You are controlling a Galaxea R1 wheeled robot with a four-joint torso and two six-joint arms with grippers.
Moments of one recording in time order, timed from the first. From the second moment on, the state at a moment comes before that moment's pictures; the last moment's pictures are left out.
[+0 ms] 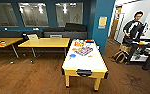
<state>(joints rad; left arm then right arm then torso) 1.49 2.60 -2.14 0.33 -0.15 -0.22 -1.53 2.87 -2.63 -0.46 0.17 0.60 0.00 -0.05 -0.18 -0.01</state>
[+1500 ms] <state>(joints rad) 1.50 2.61 -2.14 0.33 -0.14 -0.21 -1.52 2.87 -2.63 -0.46 0.17 0.60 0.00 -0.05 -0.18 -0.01</state>
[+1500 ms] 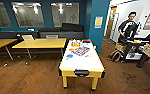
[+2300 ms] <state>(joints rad) 1.49 2.61 -2.14 0.33 -0.15 -0.21 -1.53 2.86 -2.63 -0.46 0.17 0.60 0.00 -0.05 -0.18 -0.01</state>
